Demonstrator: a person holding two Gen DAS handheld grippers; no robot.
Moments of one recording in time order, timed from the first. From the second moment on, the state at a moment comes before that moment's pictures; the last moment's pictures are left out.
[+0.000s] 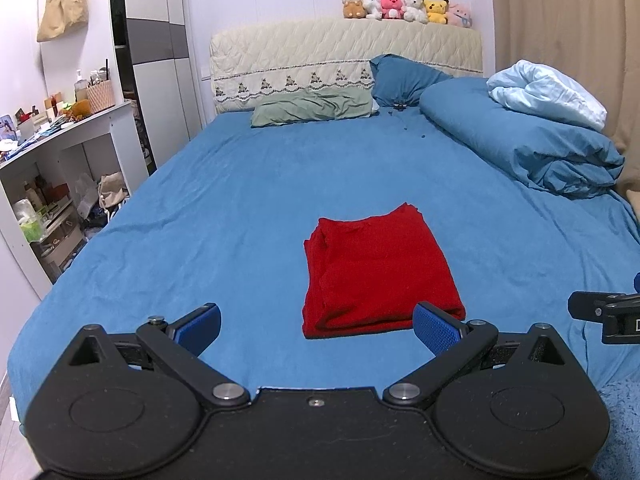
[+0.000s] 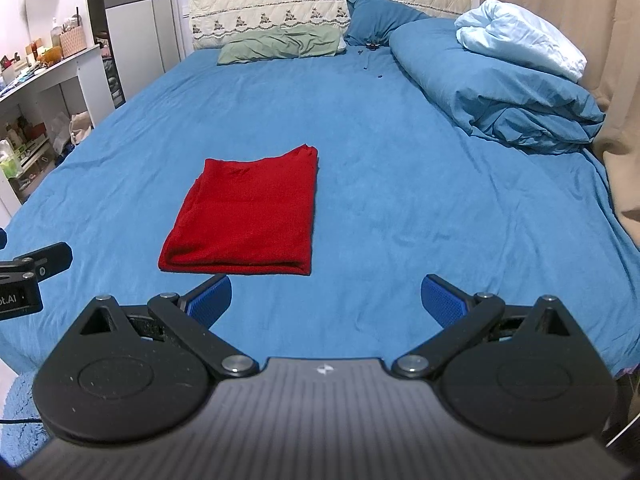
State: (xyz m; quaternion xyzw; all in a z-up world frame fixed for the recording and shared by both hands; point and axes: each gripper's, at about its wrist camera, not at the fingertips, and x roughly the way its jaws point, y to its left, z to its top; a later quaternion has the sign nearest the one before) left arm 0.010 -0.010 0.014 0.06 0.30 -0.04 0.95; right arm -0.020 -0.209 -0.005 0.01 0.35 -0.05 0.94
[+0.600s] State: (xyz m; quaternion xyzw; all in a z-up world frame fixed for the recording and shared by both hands) left arm 0.008 -0.012 0.015 0.05 0.30 -0.04 0.95; right arm -0.022 -0.207 -0.004 0.01 0.35 -0.05 0.93
